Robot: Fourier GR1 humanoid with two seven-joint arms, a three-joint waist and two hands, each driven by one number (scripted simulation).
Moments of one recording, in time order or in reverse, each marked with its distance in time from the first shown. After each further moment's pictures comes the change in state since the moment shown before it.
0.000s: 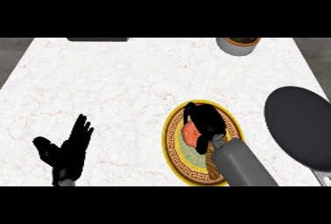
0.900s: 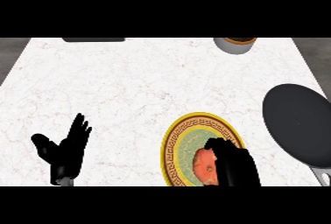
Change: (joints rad) left arm -0.013 0.003 0.017 -0.001 -0.003 0.009 0.033; right arm 0.531 -0.079 0.225 -0.762 0.347 -0.157 0.408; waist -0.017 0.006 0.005
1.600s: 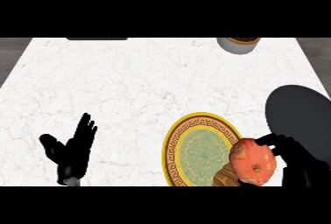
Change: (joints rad) left arm 0.002 -0.033 -0.027 -0.008 -0.029 0.007 -0.008; right arm 0.049 -0.020 -0.166 -0.398 -0.014 0.033 0.095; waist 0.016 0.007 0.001
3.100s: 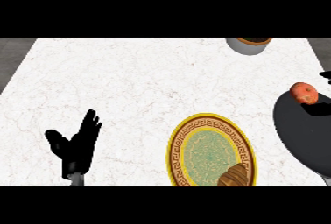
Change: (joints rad) left arm -0.038 -0.013 0.000 0.023 -0.008 -0.026 -0.002; right arm -0.657 -0.356 -0.808 1.529 -0.479 -0.370 -0.732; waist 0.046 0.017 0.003
